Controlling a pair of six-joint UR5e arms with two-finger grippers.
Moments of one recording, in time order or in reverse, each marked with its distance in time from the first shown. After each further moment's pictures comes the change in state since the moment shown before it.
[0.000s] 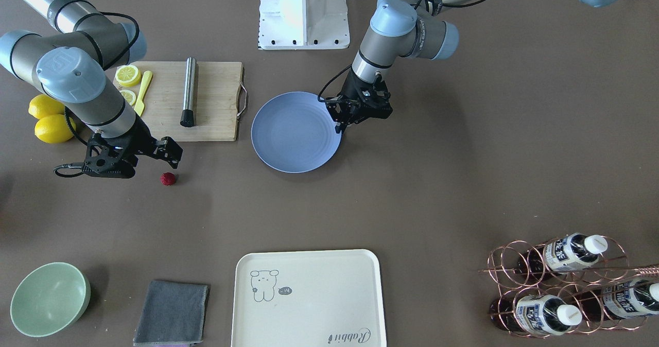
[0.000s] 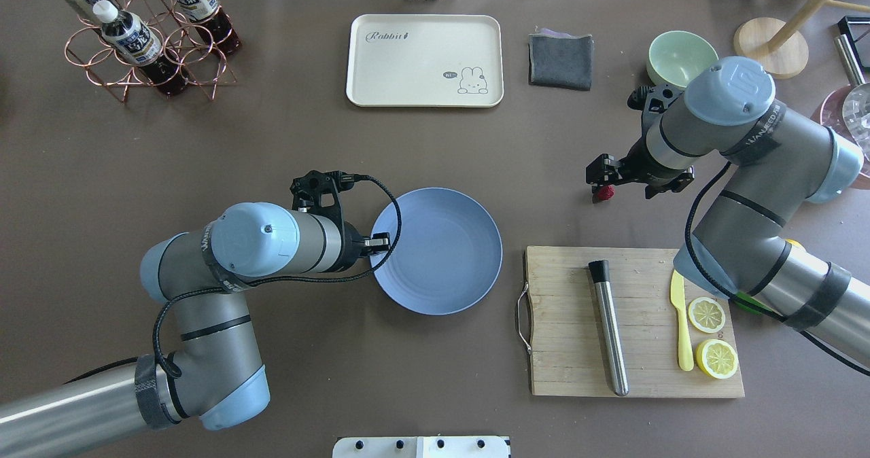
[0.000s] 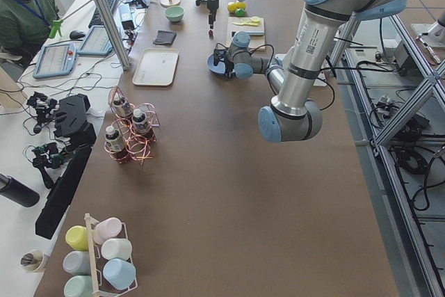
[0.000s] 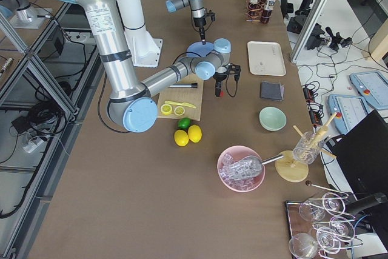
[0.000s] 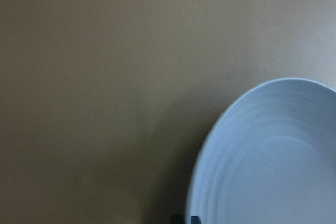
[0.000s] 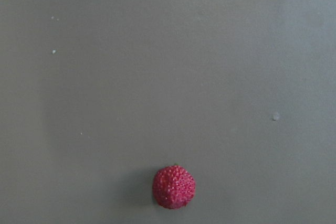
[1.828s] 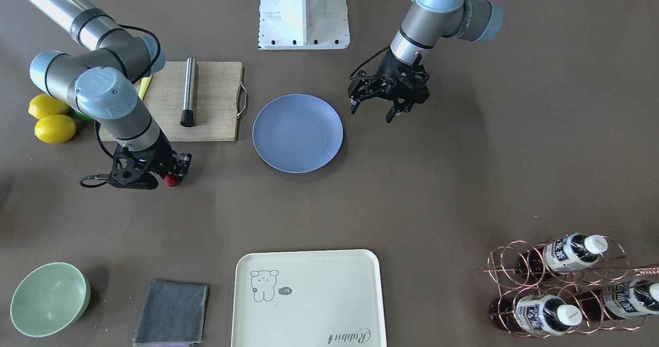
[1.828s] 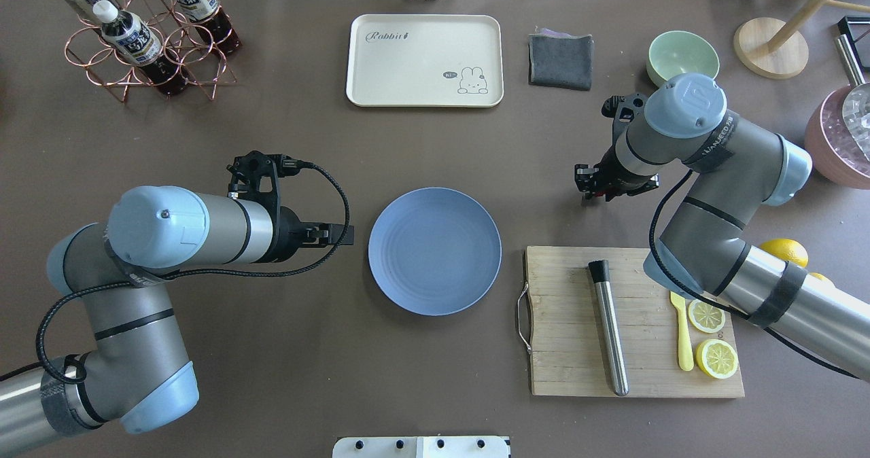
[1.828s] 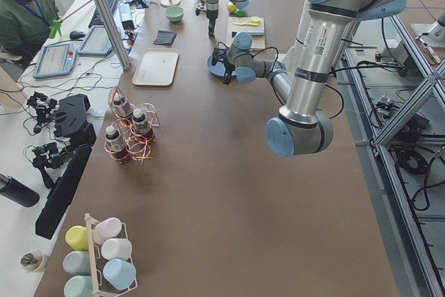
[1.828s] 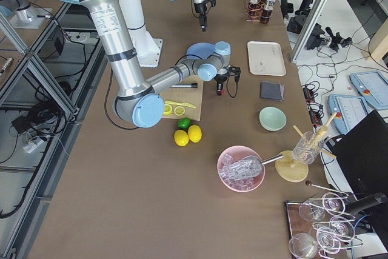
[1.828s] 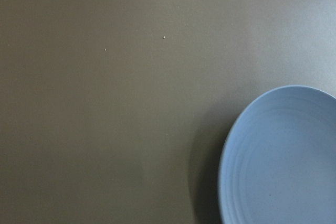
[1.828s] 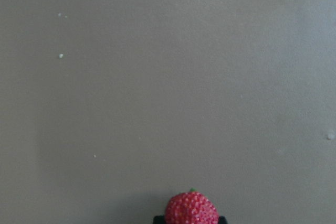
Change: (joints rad) left arm -0.064 0.160 -0.198 0.001 -0.043 0.157; right arm -0.041 0.068 -0.104 0.045 -0.056 0.033
